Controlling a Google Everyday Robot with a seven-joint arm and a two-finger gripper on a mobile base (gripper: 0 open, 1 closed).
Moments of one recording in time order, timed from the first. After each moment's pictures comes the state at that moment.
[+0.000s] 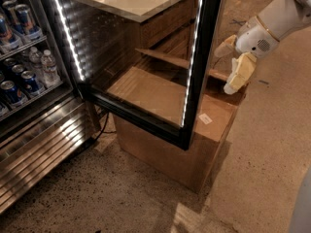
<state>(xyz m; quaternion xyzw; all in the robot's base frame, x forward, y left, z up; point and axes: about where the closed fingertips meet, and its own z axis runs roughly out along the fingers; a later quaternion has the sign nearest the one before) 0.599 -0.178 0.885 -0.64 0.71 0.20 0.23</state>
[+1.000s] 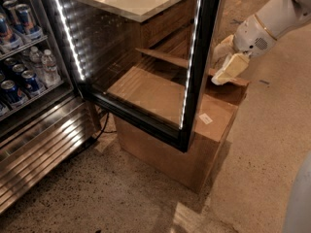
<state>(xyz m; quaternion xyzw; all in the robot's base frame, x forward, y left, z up) 0.607 -0.177 0.884 -0.63 0.71 0.20 0.23</state>
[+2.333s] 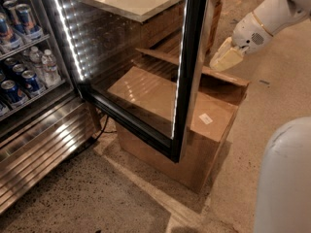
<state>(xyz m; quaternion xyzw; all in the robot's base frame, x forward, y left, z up) 0.641 -0.188 0.877 -0.60 0.73 0.21 0.23</state>
